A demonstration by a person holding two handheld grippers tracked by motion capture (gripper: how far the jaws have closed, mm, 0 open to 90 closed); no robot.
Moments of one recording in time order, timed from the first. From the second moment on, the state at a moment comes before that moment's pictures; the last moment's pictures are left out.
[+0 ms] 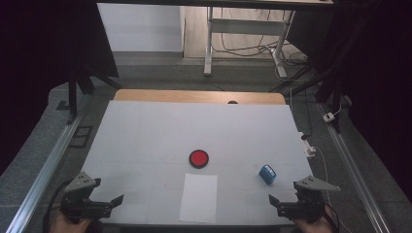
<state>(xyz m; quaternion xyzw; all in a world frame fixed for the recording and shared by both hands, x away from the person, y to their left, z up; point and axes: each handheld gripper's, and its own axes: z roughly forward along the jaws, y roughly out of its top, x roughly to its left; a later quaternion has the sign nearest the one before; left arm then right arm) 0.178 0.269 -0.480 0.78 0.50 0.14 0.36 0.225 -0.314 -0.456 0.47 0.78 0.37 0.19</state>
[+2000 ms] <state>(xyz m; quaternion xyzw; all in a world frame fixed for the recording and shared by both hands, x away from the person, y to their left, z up) 0.183 0.265 -0.483 0.80 0.48 0.12 0.35 0.237 -0.301 -0.453 0.42 0.80 0.38 0.19</state>
